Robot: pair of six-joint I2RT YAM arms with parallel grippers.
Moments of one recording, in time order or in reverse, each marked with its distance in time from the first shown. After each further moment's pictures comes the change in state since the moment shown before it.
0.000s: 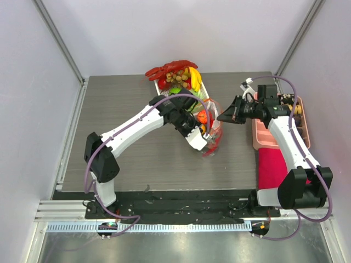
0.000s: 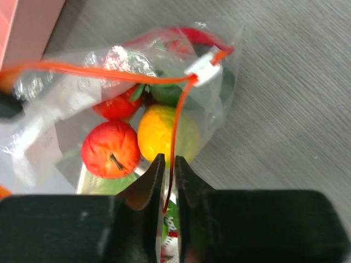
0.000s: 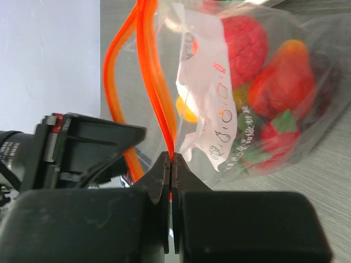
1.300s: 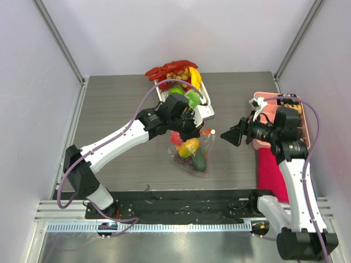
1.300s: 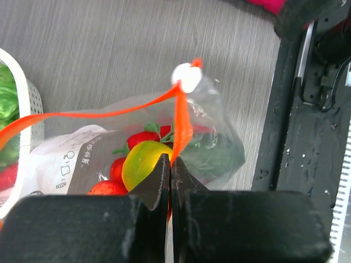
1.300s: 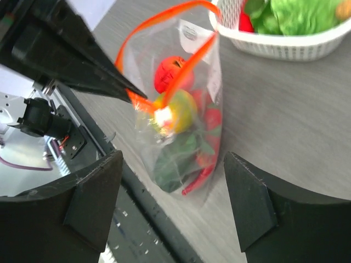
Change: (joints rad) left arm -0.054 -0.249 -0.315 0.445 -0.067 -1.341; right arm -0.055 -0.449 -0.220 0.010 -0.137 -0.407
